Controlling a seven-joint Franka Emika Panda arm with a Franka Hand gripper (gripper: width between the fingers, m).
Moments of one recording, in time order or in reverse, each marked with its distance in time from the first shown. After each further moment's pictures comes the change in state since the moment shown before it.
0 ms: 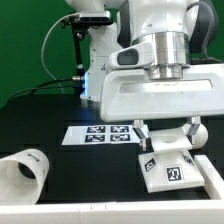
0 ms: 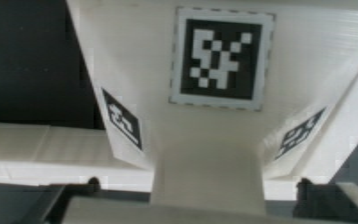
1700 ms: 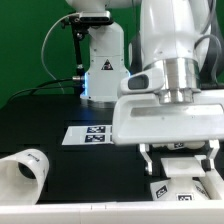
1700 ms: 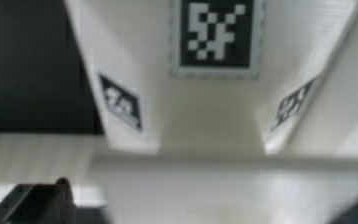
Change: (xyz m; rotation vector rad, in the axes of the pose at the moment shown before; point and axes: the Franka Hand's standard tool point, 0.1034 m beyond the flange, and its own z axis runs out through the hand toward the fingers) arm 0.010 -0.008 0.025 -0.021 0.118 0.060
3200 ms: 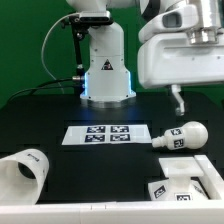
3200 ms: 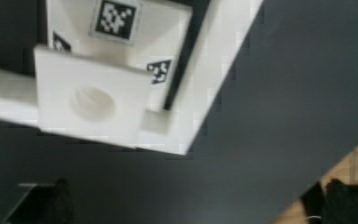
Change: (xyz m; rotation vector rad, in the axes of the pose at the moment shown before) arm 0.005 -0.053 -0.082 0.080 -0.080 -0.312
